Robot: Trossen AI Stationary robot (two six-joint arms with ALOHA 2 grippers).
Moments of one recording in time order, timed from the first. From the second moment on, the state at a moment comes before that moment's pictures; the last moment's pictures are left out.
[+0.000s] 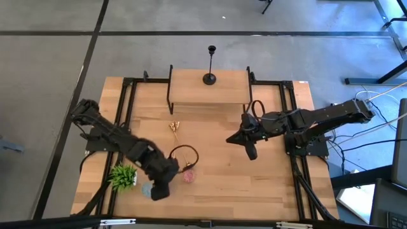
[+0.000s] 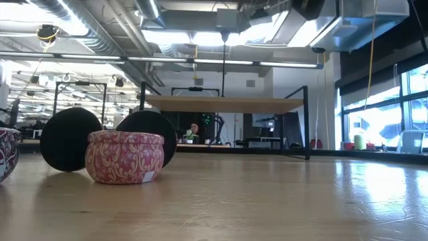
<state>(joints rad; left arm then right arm) -0.56 1.55 1.40 -0.99 0.17 -0.94 0.25 1.16 1.01 -0.26 0.06 0.54</state>
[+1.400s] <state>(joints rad) -0.68 1.88 1.40 -1.04 -0.03 -1.30 0.39 1.16 1.01 -0.25 0.23 0.53</state>
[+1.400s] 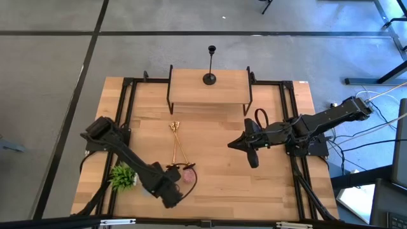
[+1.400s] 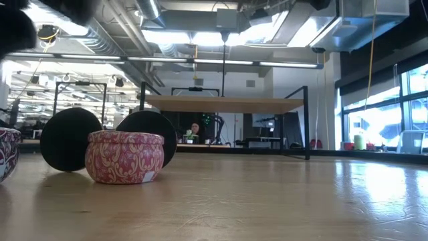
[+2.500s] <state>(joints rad) -0.67 1.94 1.40 -0.93 -0.06 -1.51 0.39 1.16 1.01 -0.25 0.15 0.55</state>
